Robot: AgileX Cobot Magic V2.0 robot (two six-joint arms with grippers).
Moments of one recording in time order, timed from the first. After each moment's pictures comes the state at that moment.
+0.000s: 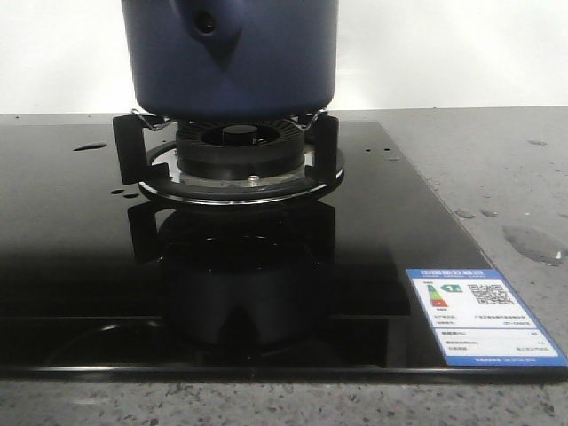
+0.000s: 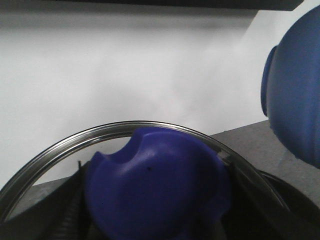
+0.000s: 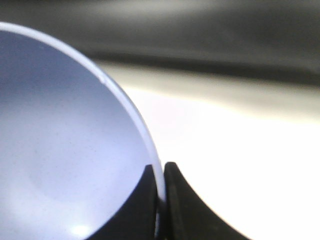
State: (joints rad) left arm -0.05 1.25 -1.22 -1.18 0.58 1.09; right arm 0.37 1.41 -1.36 0.17 0.05 -0.21
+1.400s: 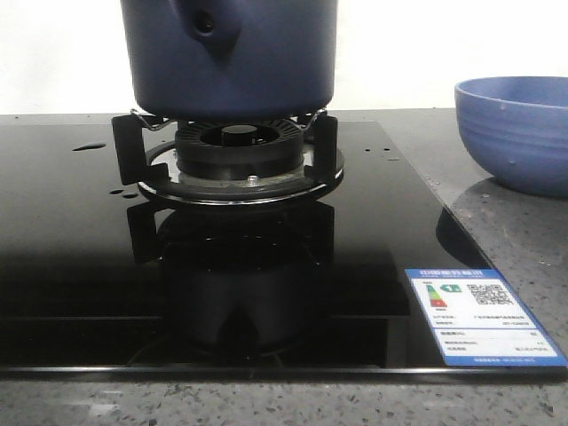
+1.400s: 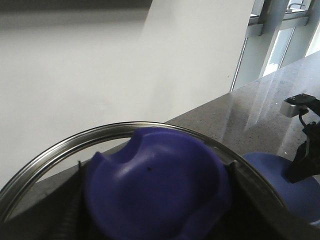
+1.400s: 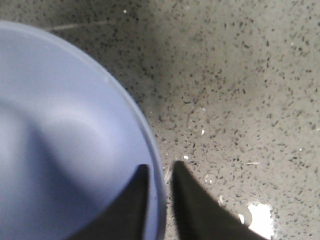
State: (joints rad) left arm -0.27 1.31 -1.22 -1.32 0.57 1.28; right arm -0.14 1.50 -1.24 0.17 1.03 -0.09
